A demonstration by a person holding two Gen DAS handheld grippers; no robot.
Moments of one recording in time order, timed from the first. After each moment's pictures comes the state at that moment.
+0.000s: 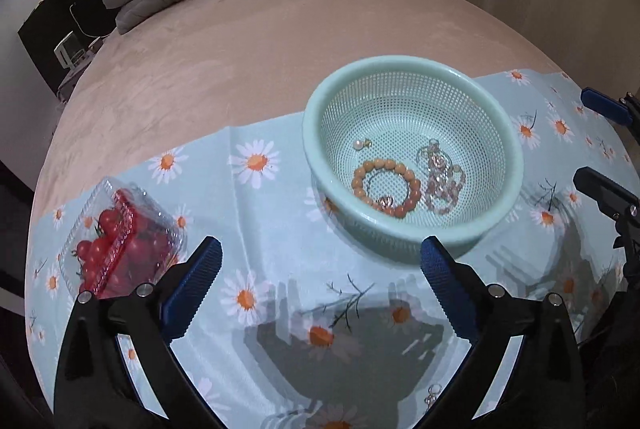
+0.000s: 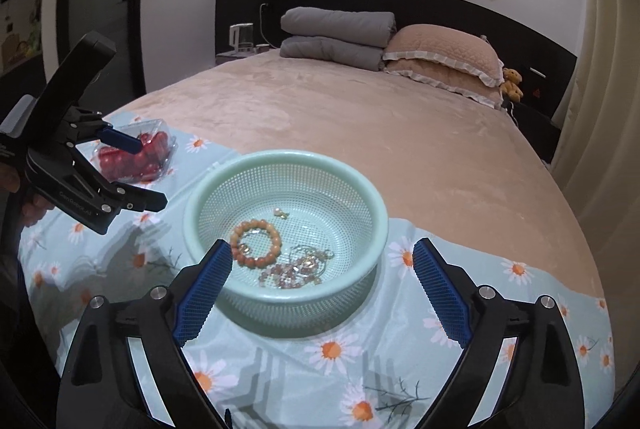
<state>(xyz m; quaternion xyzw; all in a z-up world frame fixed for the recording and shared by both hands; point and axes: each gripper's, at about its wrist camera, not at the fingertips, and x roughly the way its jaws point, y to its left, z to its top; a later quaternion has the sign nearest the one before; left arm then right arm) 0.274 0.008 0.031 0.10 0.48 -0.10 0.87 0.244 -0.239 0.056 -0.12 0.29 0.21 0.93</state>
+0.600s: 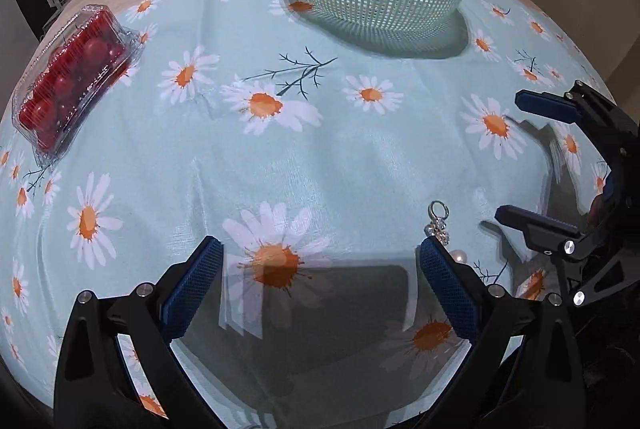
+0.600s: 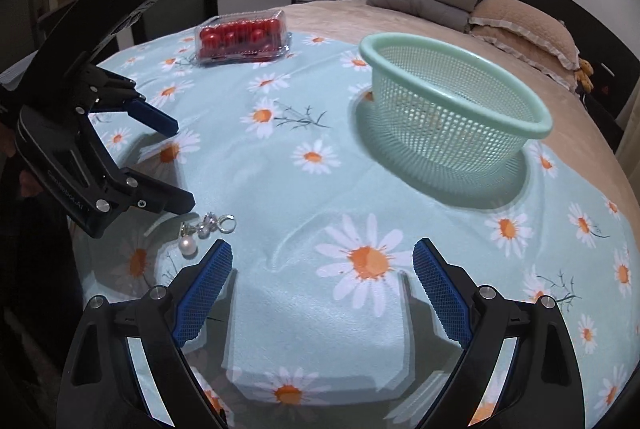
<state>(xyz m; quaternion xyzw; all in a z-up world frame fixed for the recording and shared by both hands) 0.151 0.026 -0.069 0.06 0.54 -0.12 0.83 0.157 -0.168 -0.063 -0.16 0.35 0.31 0.87</state>
